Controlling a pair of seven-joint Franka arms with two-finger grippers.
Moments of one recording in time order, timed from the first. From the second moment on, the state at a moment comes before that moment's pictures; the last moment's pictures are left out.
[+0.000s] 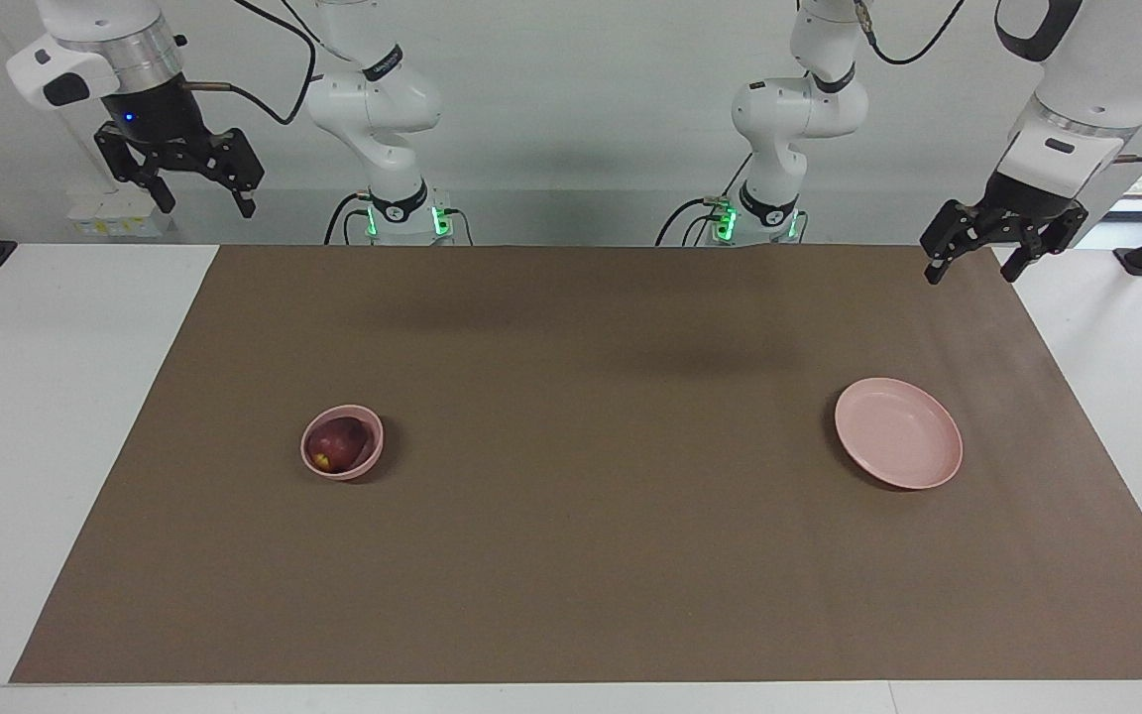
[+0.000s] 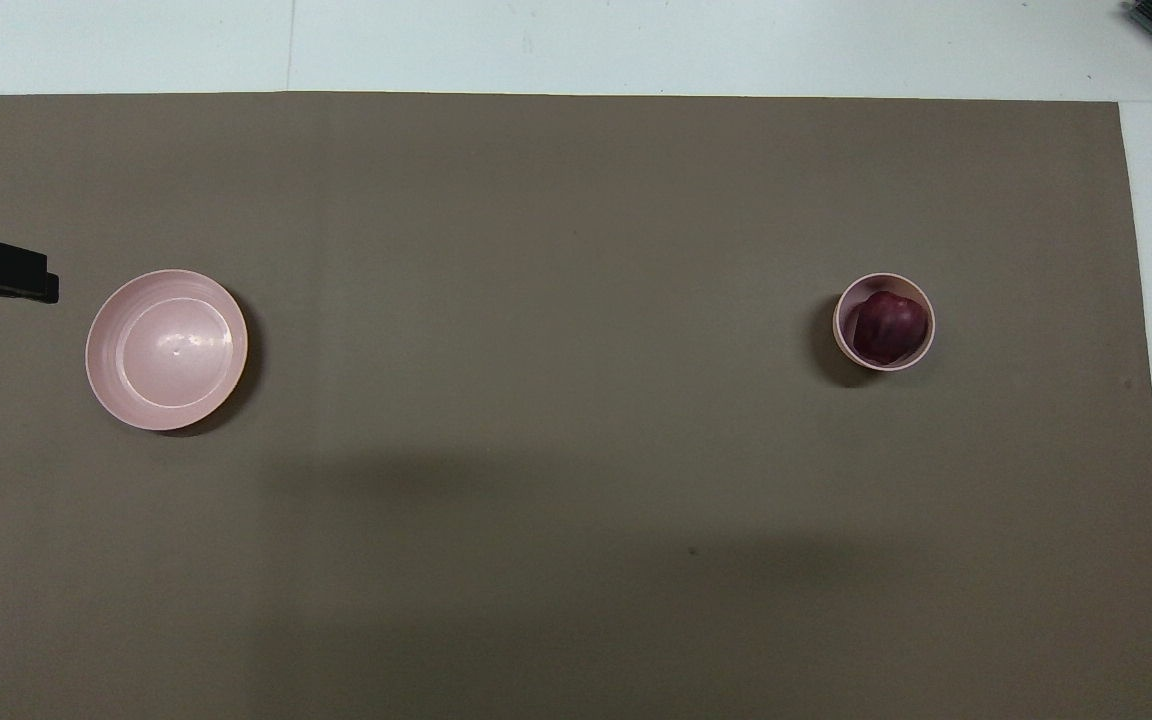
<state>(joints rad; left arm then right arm) -0.03 0.02 -0.01 -1.50 0.00 1.60 -0.01 0.00 -0.09 -0.08 -1.53 -0.04 1.45 -0.03</state>
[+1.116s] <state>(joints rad) -0.03 0.02 -0.01 -1.50 0.00 1.59 -0.01 0.01 -0.09 -0.06 -1.53 -0.02 1.41 -0.03</state>
